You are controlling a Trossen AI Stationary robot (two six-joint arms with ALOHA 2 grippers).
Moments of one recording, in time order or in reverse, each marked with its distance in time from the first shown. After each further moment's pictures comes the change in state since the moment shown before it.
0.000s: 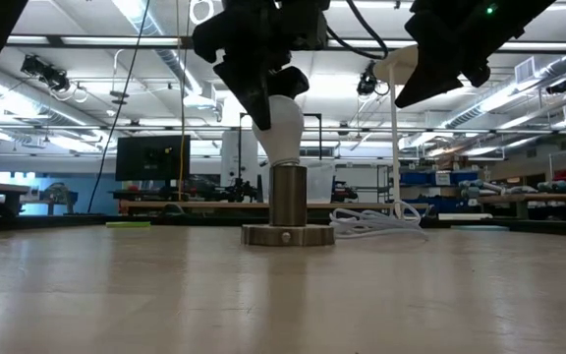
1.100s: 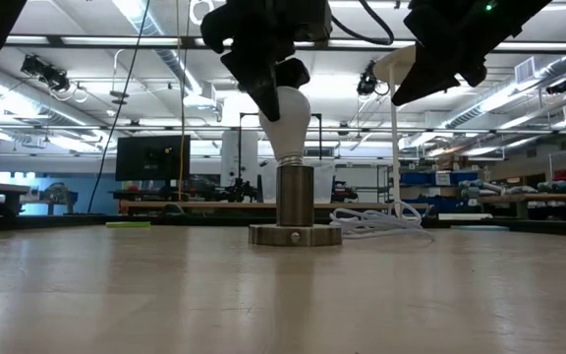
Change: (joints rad) left arm -0.021 0.000 0.031 -0.001 -0.037 -0.075; right arm 0.000 0.000 0.000 0.035 -0.021 -0.027
